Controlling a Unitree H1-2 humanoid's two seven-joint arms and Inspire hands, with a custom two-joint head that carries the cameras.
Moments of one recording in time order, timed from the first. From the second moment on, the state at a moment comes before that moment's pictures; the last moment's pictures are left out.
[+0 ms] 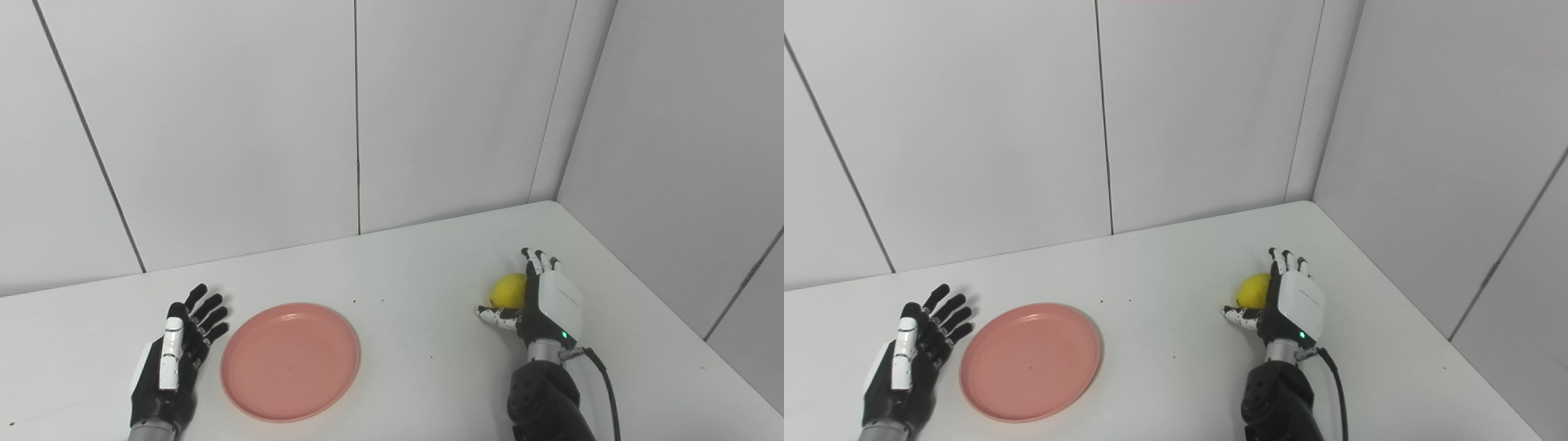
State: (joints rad) left arm -0.40 0.03 0.02 0.38 -0.18 -0.07 -0.21; right arm -0.27 -0.15 -0.13 0.10 -0.74 0.47 -0.33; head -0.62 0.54
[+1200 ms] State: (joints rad) left arm -0.34 0.01 -0.02 0.29 -0.13 -0.05 -0.18; right arm -0.27 -0.14 -0.13 0.09 -0.58 0.32 -0.60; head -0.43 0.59
